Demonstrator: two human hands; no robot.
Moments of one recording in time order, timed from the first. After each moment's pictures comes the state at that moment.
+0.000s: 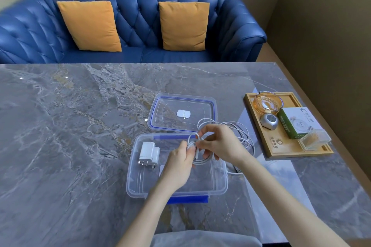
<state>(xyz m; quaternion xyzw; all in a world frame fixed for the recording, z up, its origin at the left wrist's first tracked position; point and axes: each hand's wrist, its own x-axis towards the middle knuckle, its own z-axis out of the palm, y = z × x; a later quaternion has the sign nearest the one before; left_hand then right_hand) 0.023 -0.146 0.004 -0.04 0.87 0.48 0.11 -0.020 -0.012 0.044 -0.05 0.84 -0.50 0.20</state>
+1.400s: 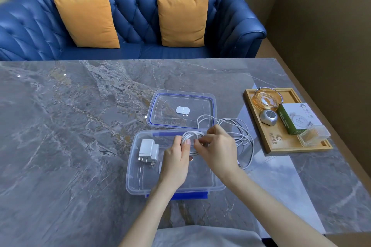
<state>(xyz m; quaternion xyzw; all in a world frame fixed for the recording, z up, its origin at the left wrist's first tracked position) 0.026 -0.144 -0.005 -0.07 0.88 0.48 -0.02 -0.002 -0.029 -0.002 -0.07 0.94 -0.30 -0.16</state>
